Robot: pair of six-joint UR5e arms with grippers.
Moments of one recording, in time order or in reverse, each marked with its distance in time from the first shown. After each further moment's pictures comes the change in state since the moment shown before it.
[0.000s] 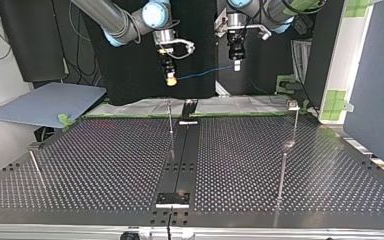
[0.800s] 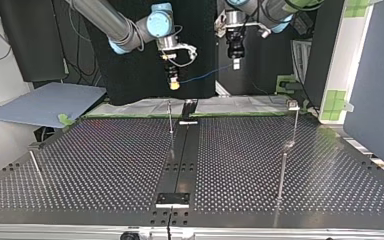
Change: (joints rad) left arm -0.031 0.040 0.010 -0.061 -0.046 -0.006; right arm -0.001 0.027 -0.085 0.101 -0.018 0.055
